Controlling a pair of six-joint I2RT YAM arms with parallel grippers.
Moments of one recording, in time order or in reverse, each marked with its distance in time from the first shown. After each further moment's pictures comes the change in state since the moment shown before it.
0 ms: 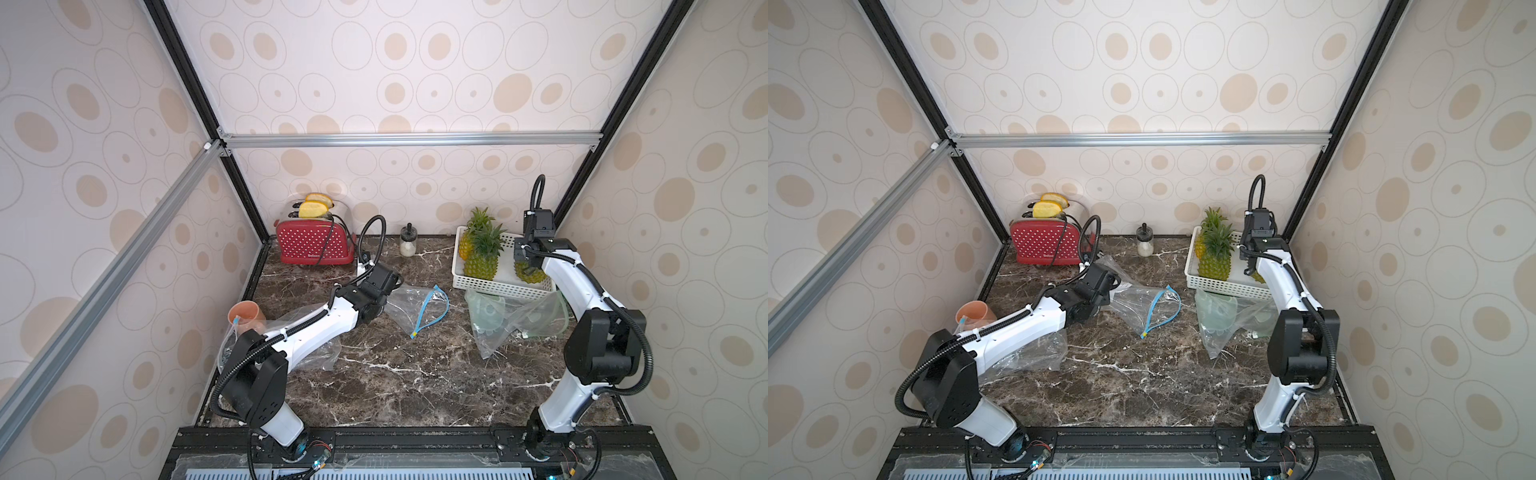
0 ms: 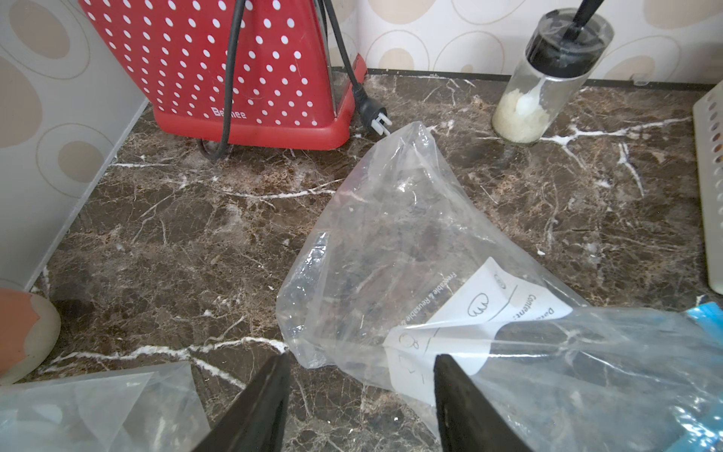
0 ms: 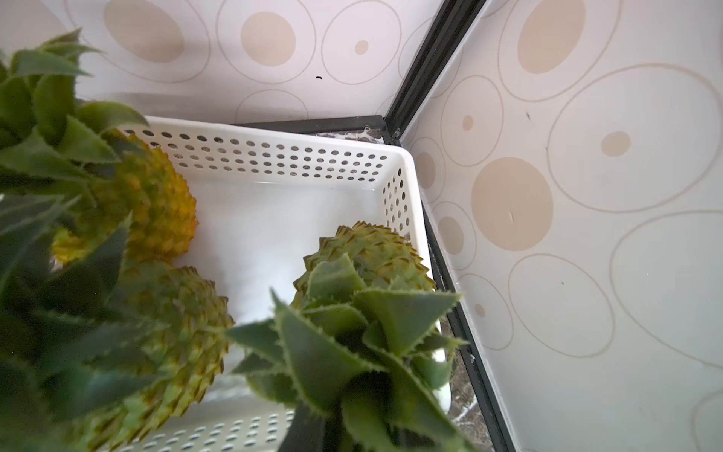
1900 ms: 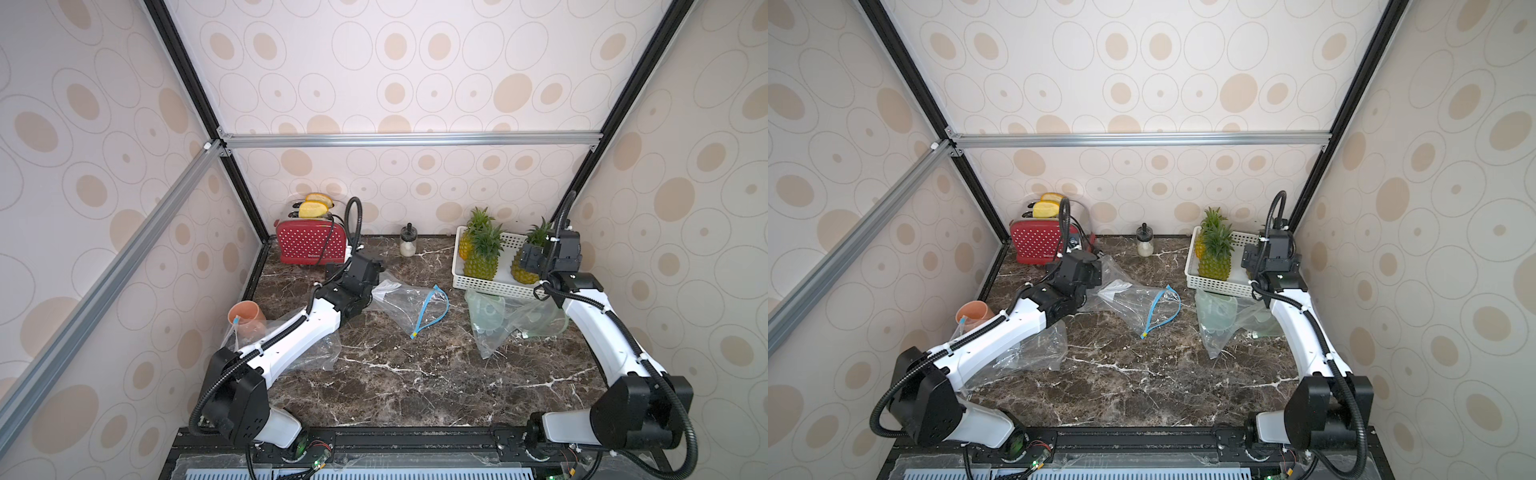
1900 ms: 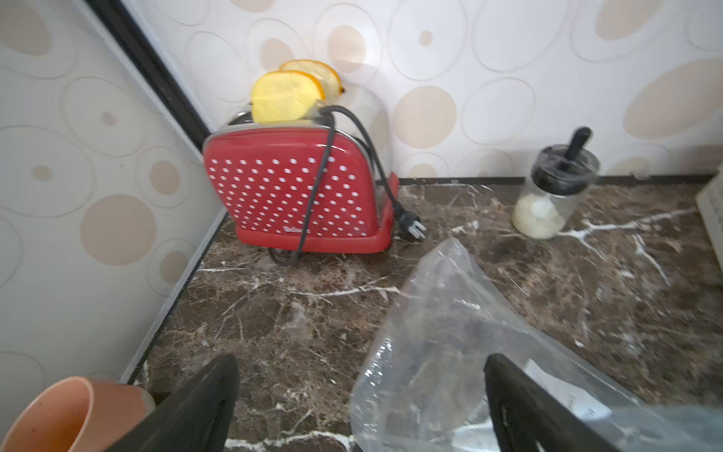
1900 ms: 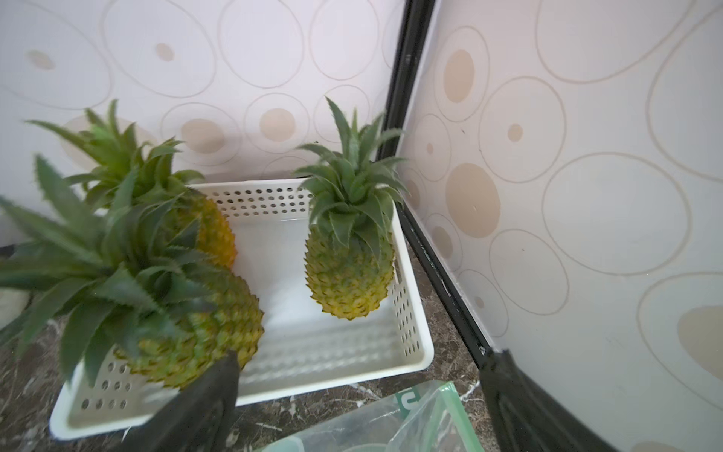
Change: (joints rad) left arm 0.109 -0.141 -0.039 0.209 -0.116 0.334; right arm 0.016 -0.473 -0.459 0.238 -0.021 0.039
